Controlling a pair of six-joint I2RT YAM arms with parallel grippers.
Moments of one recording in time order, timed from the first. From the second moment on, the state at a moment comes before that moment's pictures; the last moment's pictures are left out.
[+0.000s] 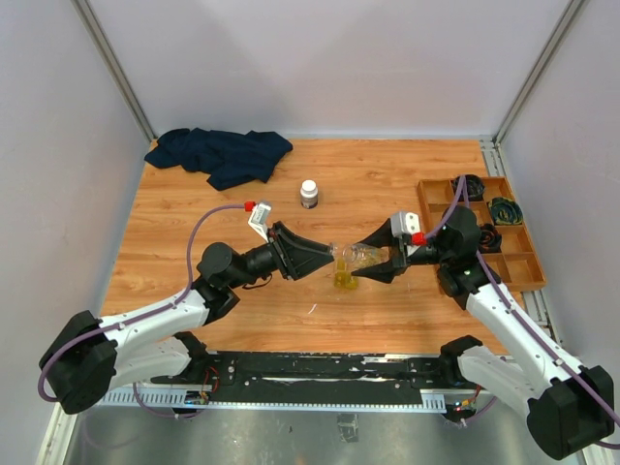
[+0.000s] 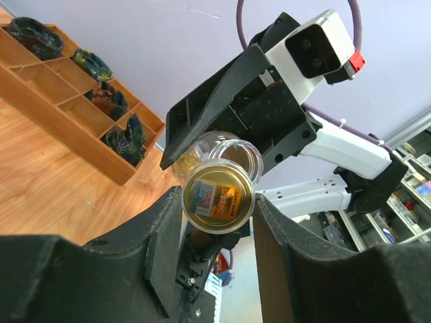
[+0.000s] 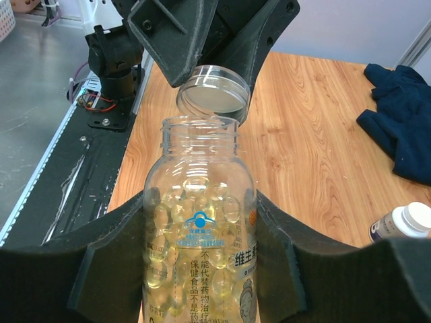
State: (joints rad) left arm -0.79 1.05 0.43 0.91 0.40 -0.91; right arm 0.39 0.91 0.63 0.19 -1.22 -0.24
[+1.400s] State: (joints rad) left arm -0.81 1.06 0.43 0.91 0.35 -0.91; right arm 0.42 0.91 0.66 0.07 -1.15 -0.34
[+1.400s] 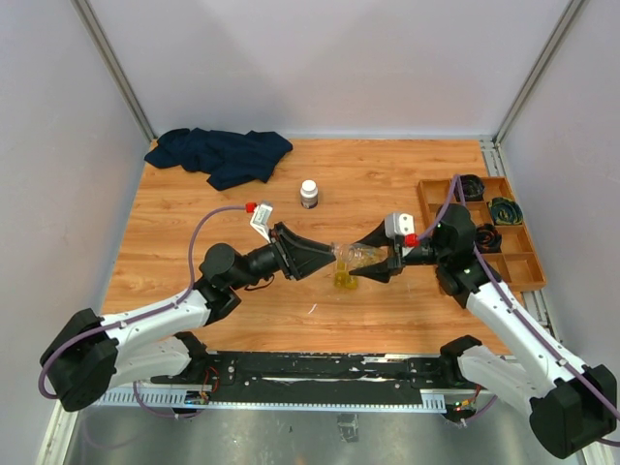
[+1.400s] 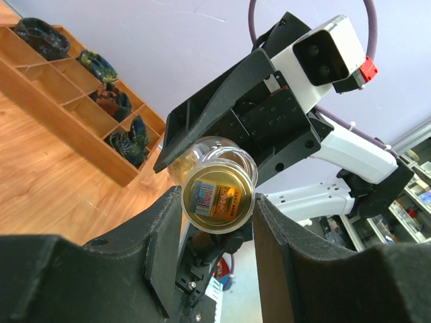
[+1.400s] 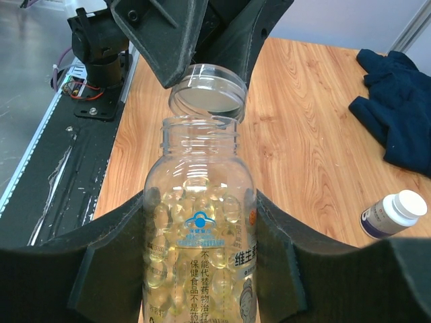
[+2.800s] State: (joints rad) left arm -0.89 1.09 0.54 0.63 0.20 -0.76; right arm 0.50 0.94 0.72 -0.15 -0.89 -0.50
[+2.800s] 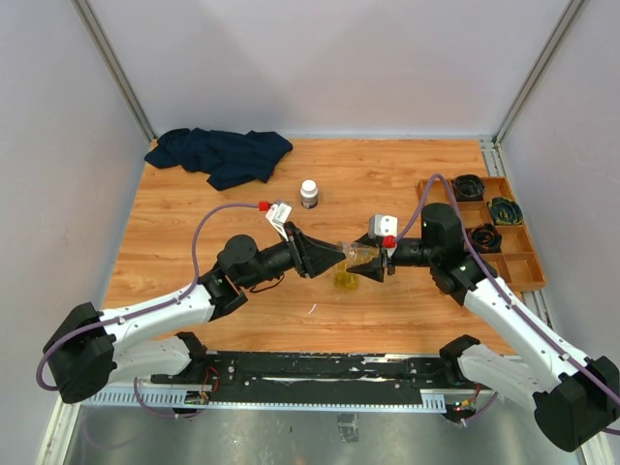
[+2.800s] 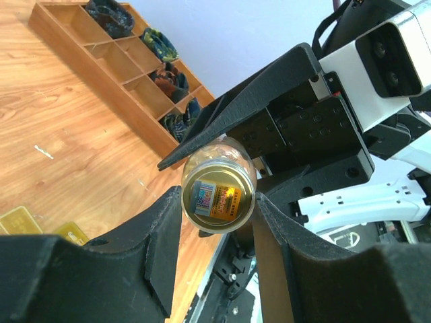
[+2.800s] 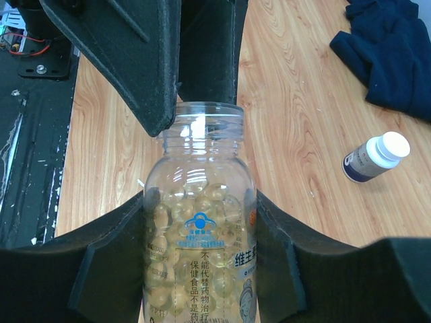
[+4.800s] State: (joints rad) left arm -0.76 0.69 0.26 0.75 0.38 -0.59; right arm 0.47 0.95 0.68 0.03 -1.15 -0.31
